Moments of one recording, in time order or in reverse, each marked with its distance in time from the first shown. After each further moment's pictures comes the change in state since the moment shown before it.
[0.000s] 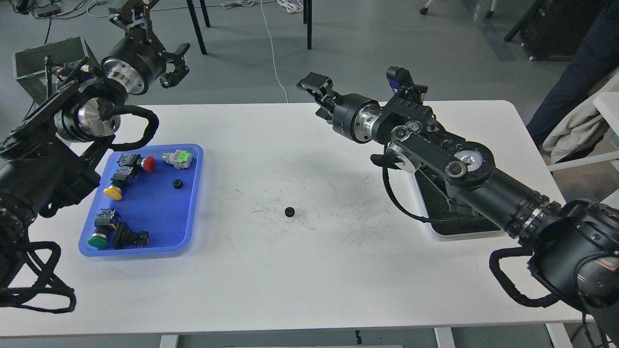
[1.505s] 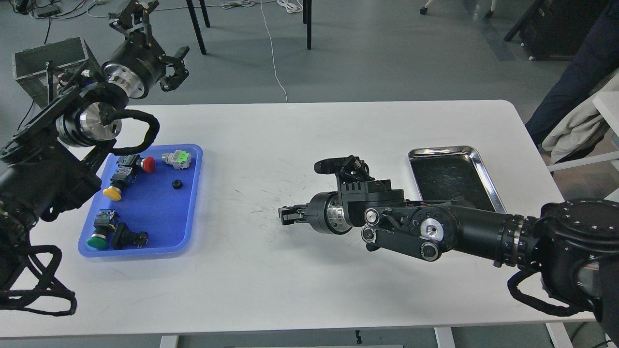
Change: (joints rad) left arm 0.016 -0.009 -0.003 0.019 -0.012 0.003 -0.023; right arm 0.036 0.062 -0.697 0.158 -0.369 0.096 -0.013
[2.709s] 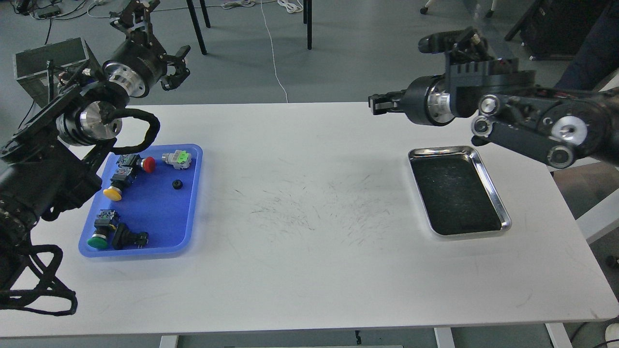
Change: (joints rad) left arm -0.003 -0.003 0.001 -0.002 0.001 0.000 0.003; right arm 0.350 -0.329 -0.008 0.097 0.017 0.075 -0.021
